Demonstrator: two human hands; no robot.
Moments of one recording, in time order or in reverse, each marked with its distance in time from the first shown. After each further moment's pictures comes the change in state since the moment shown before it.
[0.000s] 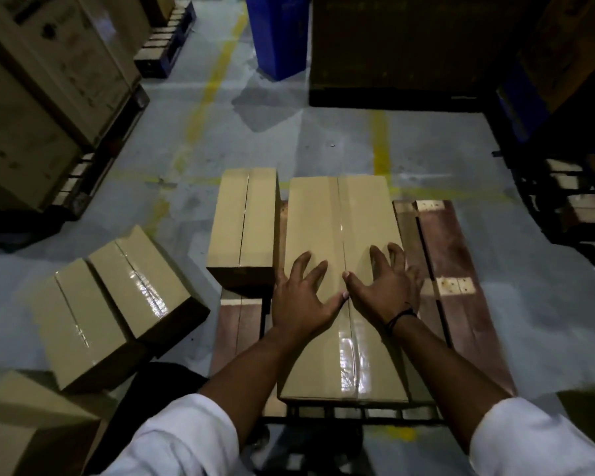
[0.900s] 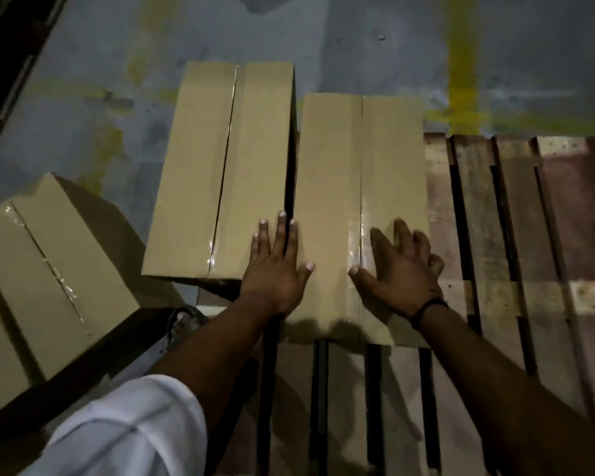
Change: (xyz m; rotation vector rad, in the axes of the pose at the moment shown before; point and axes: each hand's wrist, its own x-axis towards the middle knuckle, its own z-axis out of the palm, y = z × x) left_hand 0.306 -0.325 0.249 0.280 -0.300 0.022; right_hand 0.286 0.032 0.379 -0.165 -0.320 -0.152
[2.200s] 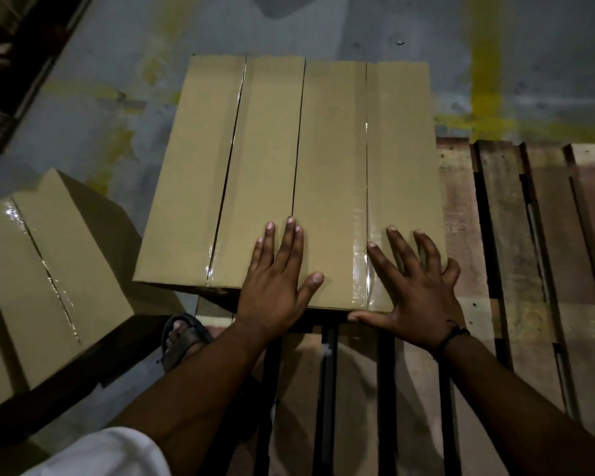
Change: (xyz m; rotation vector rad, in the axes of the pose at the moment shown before) left_hand 0.002 -0.014 0.031 0.052 0.270 0.075; right_hand 0.012 0.021 0.040 -0.268 0.183 -0.322
